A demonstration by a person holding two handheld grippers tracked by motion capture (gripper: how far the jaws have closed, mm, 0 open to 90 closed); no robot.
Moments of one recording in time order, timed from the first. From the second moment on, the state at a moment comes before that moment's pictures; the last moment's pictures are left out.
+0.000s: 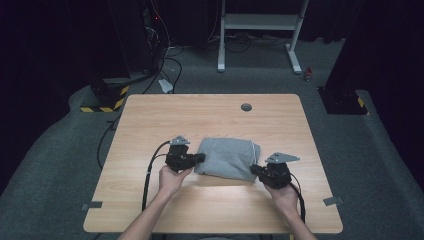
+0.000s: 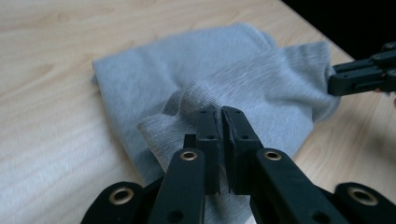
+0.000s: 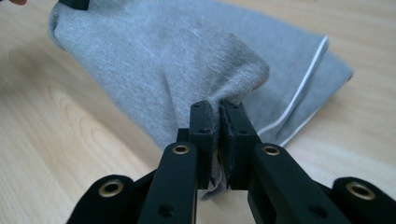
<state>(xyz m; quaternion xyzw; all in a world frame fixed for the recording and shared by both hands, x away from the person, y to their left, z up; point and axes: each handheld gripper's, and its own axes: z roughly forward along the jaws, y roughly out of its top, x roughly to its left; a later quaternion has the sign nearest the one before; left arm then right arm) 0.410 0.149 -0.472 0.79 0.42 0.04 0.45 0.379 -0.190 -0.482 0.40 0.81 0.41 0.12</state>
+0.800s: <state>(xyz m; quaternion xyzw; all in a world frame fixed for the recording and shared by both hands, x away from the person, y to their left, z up) 0.433 0.126 -0.500 0.81 0.44 0.08 0.38 0.433 -0.174 -0.499 0.42 0.84 0.32 0.17</state>
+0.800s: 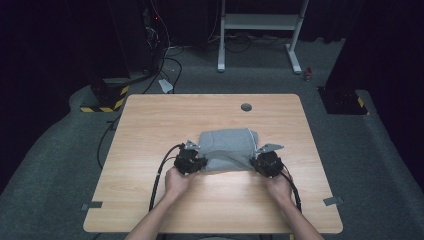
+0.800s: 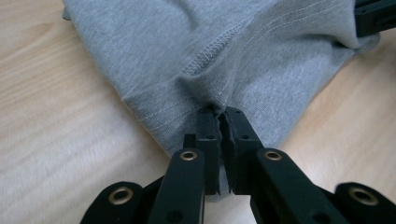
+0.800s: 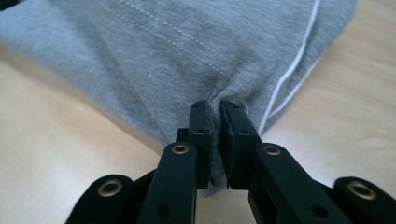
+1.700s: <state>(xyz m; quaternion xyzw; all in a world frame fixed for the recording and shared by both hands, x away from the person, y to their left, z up) 0.394 0.129 -0.498 0.82 0.40 0.08 0.39 0.387 -0.194 -0.483 0.42 0.80 0.38 0.16</state>
